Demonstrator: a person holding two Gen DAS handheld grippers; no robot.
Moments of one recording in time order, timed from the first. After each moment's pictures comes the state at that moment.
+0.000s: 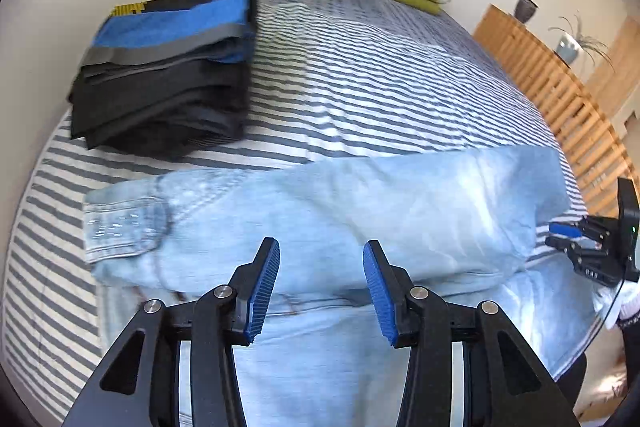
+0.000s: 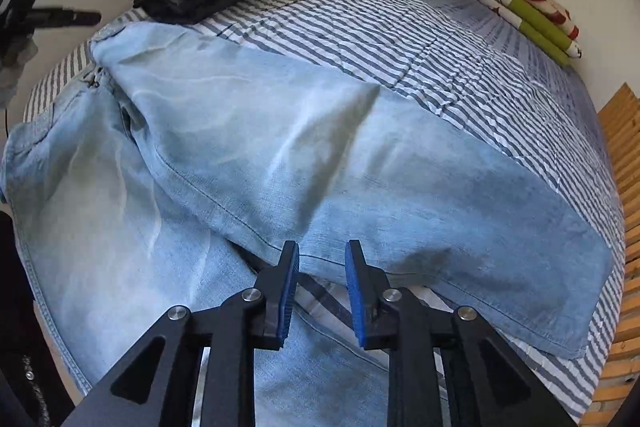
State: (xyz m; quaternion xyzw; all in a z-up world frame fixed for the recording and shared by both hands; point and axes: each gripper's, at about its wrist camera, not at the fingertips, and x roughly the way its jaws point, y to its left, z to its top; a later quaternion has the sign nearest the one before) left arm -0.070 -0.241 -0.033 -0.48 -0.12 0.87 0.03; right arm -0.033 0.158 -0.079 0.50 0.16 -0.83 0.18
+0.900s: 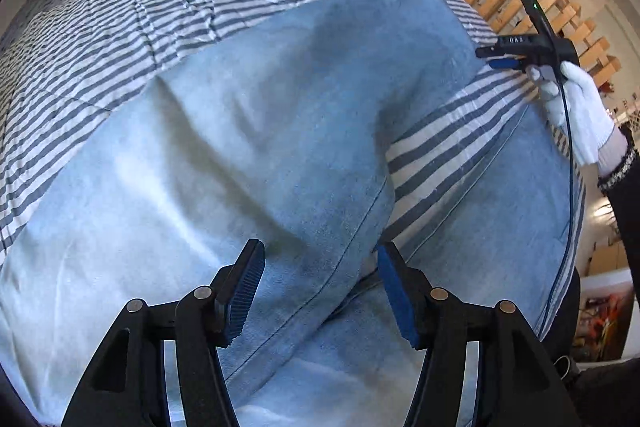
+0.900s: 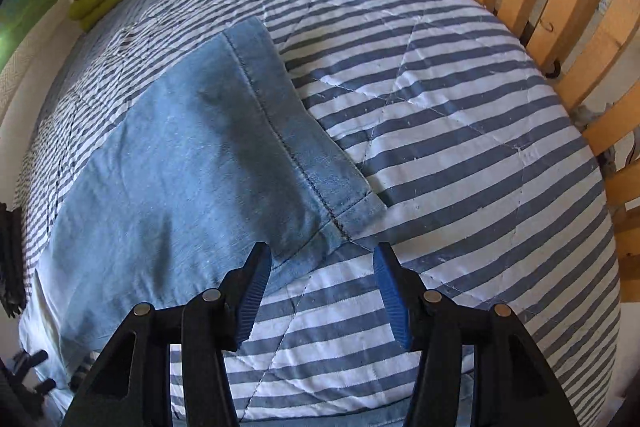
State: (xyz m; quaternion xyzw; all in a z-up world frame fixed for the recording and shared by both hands) left arm -0.175 0.074 -0.104 -0.59 0.04 0.77 0.25; right arm -0.063 0.581 -0.129 0.55 -0.23 -0.78 -0.16
